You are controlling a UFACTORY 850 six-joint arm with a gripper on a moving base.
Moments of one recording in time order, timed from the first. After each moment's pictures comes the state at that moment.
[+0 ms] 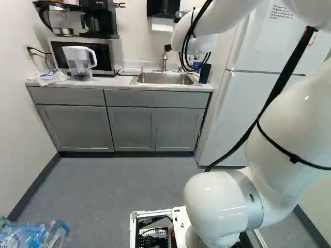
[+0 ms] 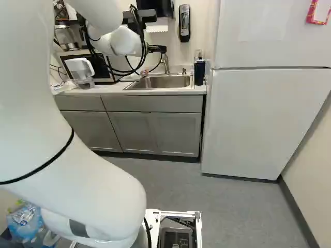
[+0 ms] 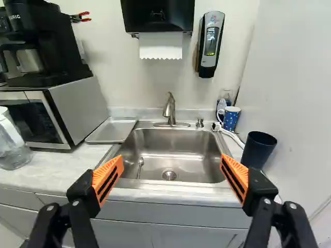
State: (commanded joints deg) arm 0.0 5.0 -56.1 0.0 19.2 0.0
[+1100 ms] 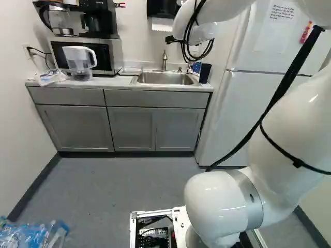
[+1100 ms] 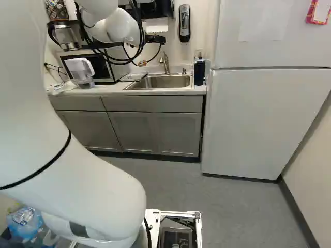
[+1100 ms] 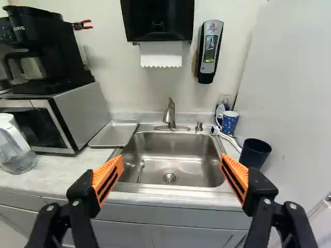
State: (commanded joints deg) arm 0.0 6.3 -60.1 0.0 13.3 0.0
